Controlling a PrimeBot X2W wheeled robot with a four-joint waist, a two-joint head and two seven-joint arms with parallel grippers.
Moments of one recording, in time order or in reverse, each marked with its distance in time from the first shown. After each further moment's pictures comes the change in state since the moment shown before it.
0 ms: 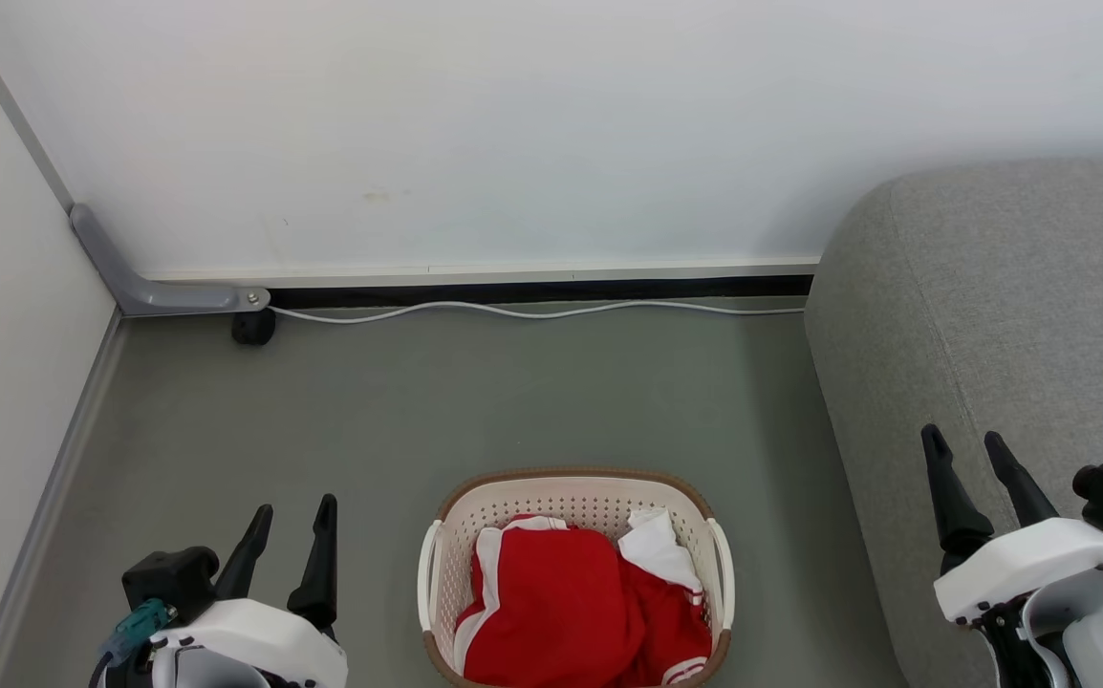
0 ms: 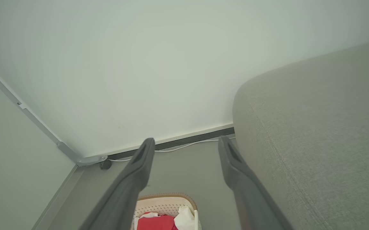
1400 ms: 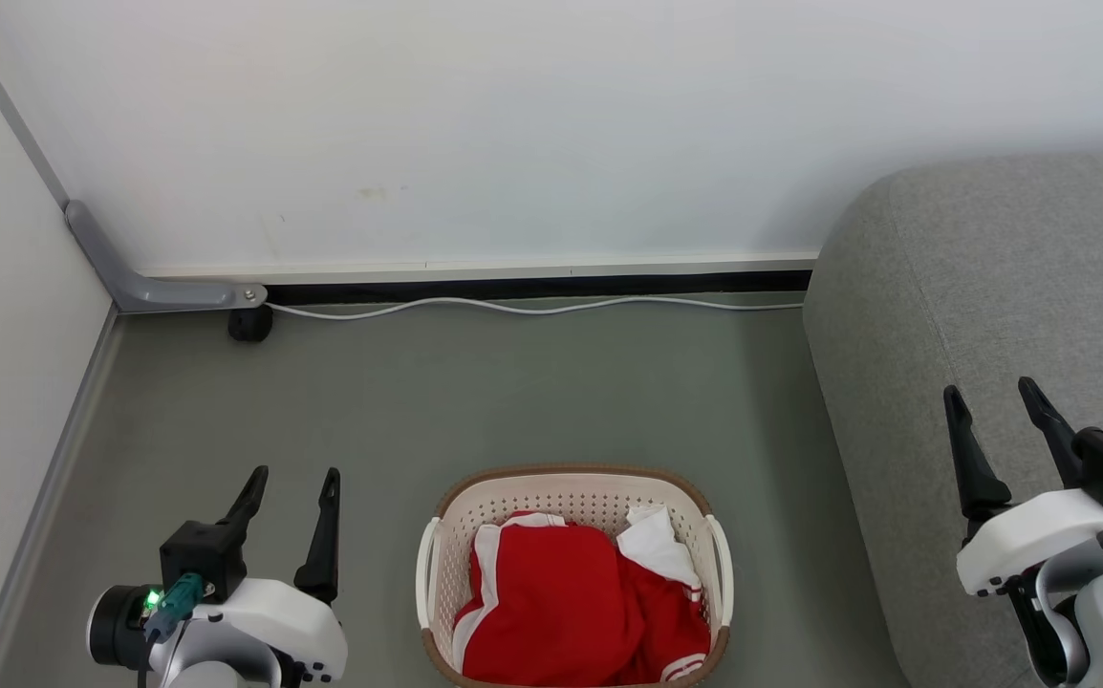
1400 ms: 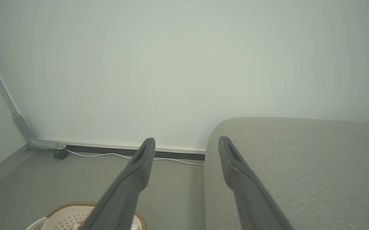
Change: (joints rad) left arm -0.063 -0.011 0.038 0.051 0.321 0.016 -0.088; right arm -0.077 -0.027 -0.037 0.063 -0.339 0.000 -0.087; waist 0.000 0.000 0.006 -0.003
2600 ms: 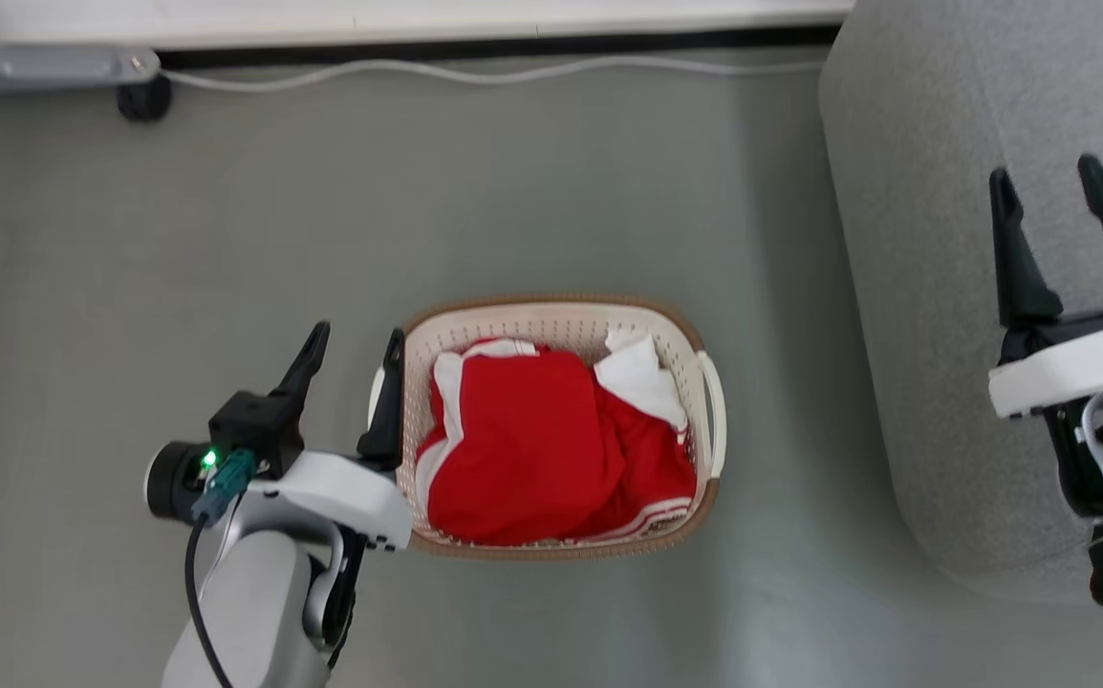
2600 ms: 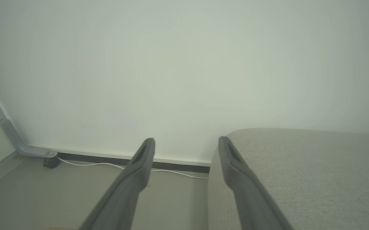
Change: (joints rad) left arm -0.176 -0.004 -0.170 -0.045 -0.119 0.073 0.000; right arm -0.202 -0.040 0.006 -0.153 0.046 0.000 -0.001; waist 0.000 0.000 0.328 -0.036
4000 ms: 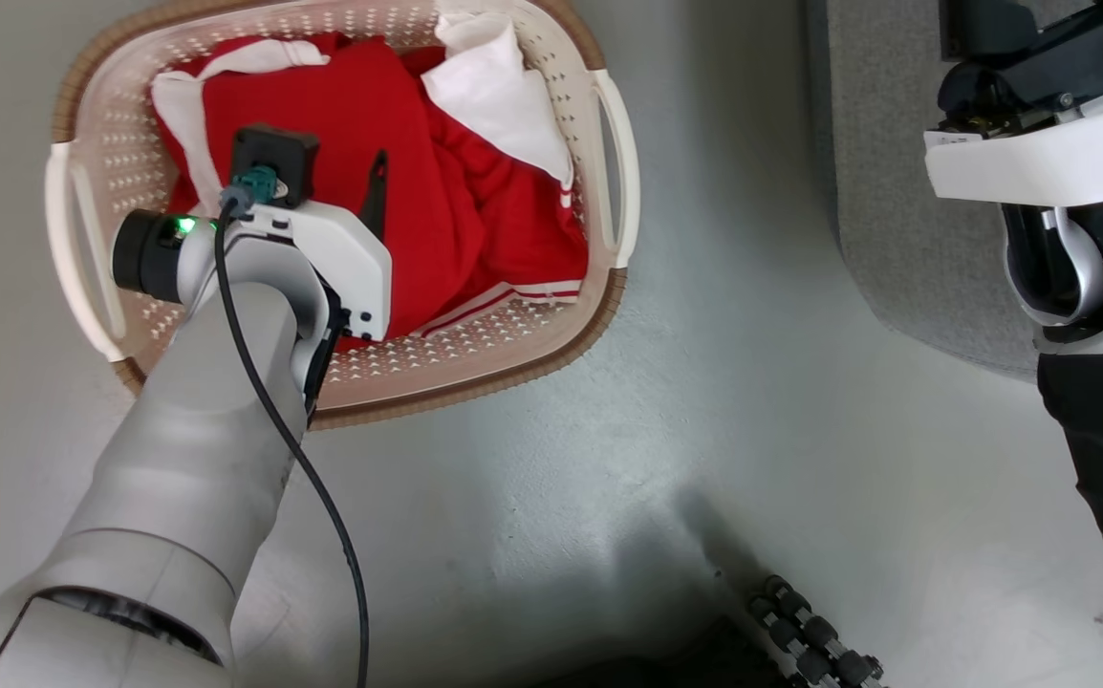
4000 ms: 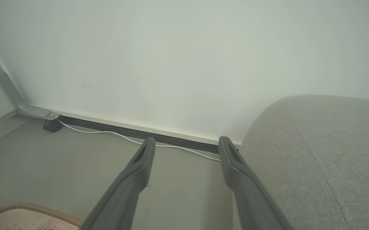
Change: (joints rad) left arm -0.684 0.001 -0.370 0.732 -0.210 0.025 0.028; right arm -0.381 0.049 0.165 -0.207 0.046 0.000 -0.003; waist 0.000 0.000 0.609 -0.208
